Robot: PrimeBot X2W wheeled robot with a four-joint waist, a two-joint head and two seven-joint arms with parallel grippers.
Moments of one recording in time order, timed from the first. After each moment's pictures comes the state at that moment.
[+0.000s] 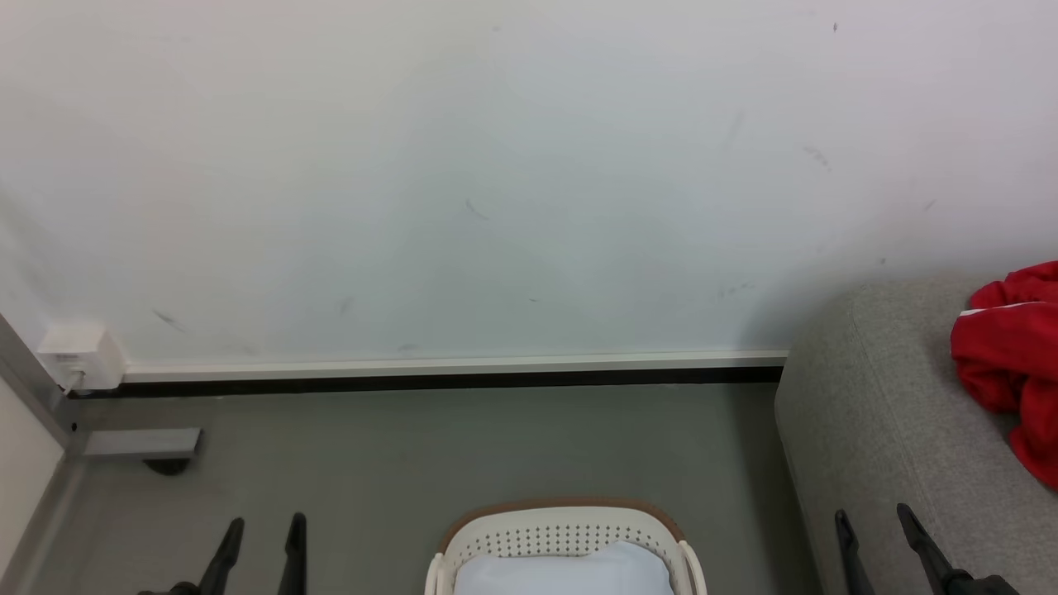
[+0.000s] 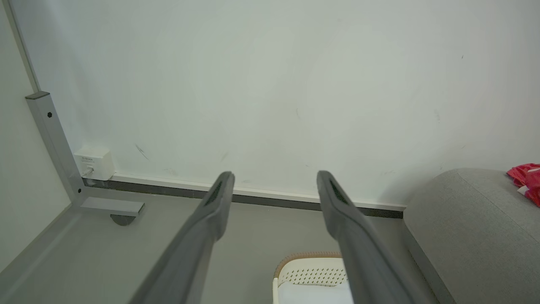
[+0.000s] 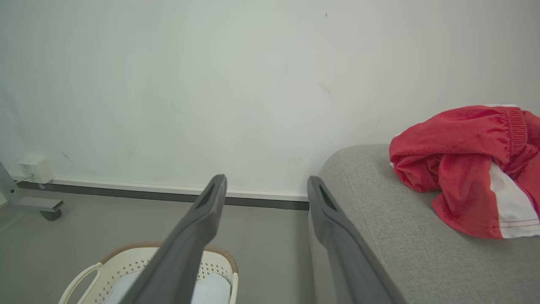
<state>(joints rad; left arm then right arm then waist) 0.06 0.12 0.01 0.22 -0.26 -0.12 -0.26 0.01 -0.05 0.00 0.33 0.12 0.13 -0.26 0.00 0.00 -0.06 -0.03</state>
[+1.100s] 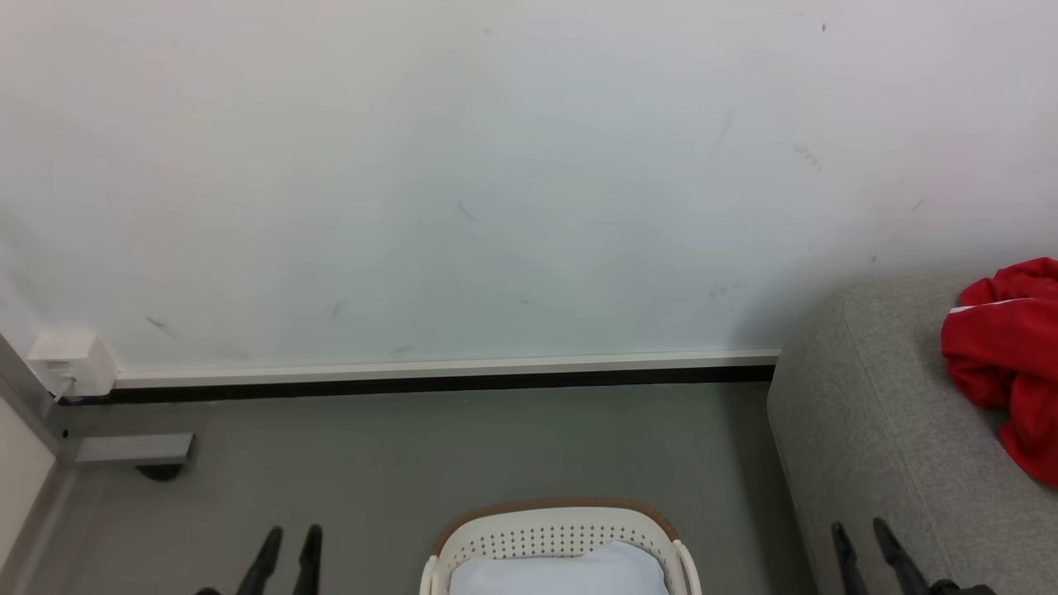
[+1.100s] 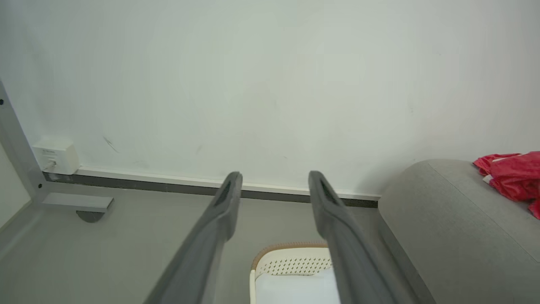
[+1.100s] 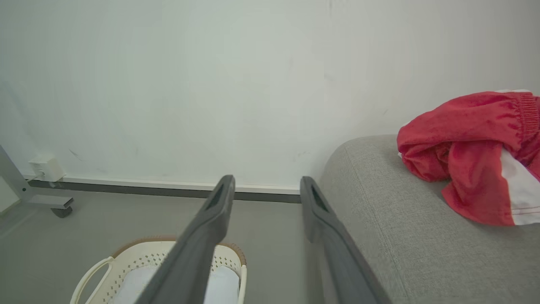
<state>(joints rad) 0.05 0.11 -0.01 0.26 -0.27 -0.13 -0.26 0.01 -0.05 0.04 0.34 0.15 0.13 -0.26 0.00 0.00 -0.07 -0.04</state>
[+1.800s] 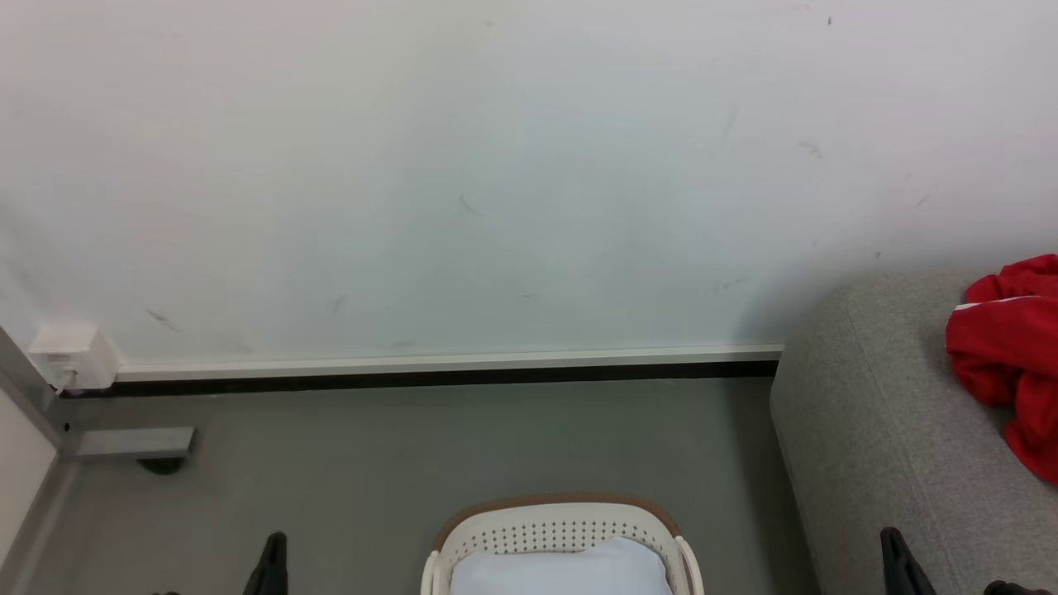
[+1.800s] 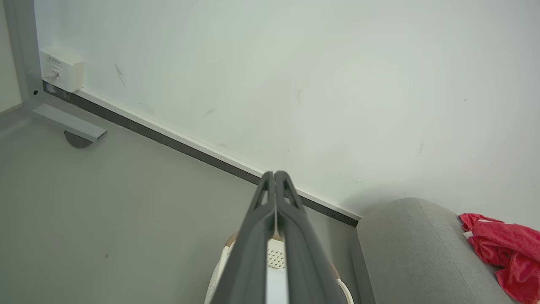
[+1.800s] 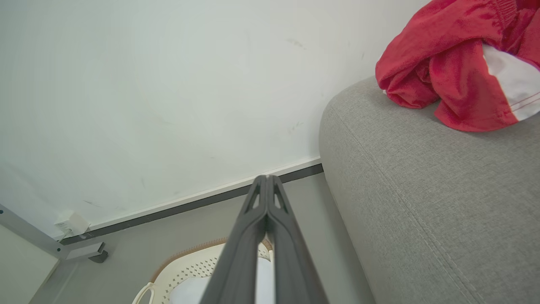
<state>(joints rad) 0.05 0.08 0.01 0.29 -0.56 -0.13 -0.18 0.02 -0.04 0.00 0.35 0.47 0.13 -0.17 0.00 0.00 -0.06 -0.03</state>
